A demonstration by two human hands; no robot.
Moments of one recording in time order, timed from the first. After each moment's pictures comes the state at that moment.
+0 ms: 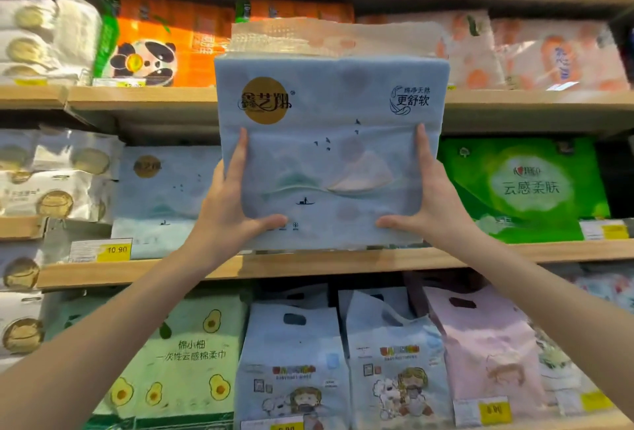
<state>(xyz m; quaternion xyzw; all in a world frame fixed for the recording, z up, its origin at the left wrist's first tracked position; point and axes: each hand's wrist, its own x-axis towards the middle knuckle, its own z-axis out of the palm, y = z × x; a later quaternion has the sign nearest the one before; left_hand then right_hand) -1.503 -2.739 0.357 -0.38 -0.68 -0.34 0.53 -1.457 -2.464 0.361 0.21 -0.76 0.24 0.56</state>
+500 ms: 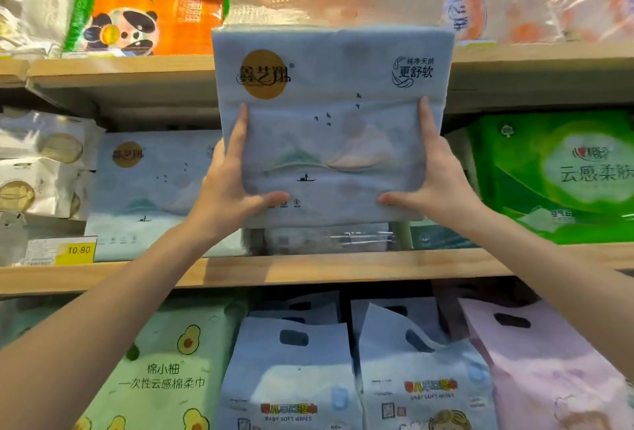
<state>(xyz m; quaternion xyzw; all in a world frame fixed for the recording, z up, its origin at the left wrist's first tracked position) -1.586 -2.717 0.382 -0.36 -0.68 -0.34 0.55 -1.550 -2.442 0.386 0.24 -0.75 0.24 0.57</state>
